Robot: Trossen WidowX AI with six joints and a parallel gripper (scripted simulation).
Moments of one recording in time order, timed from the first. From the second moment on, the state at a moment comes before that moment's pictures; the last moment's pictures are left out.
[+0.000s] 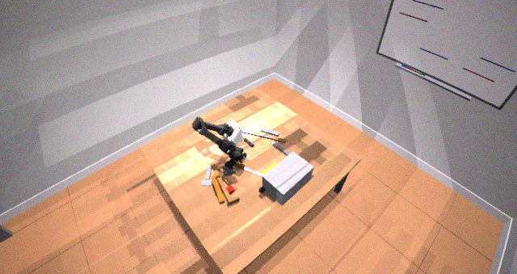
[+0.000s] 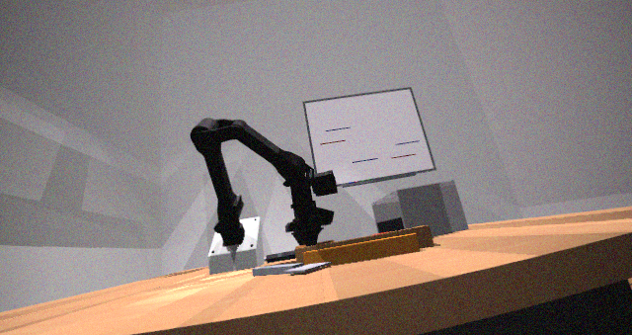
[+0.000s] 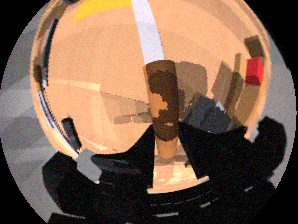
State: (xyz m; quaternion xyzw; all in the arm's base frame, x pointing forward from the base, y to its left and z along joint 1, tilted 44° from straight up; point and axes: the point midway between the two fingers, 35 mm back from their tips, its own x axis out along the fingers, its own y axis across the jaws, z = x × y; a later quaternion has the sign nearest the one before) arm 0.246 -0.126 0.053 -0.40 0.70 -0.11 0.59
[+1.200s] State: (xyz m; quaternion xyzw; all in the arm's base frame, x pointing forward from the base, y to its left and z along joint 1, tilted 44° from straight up) arm 0.249 -0.134 0.062 -0.40 0.69 -0.11 0.59
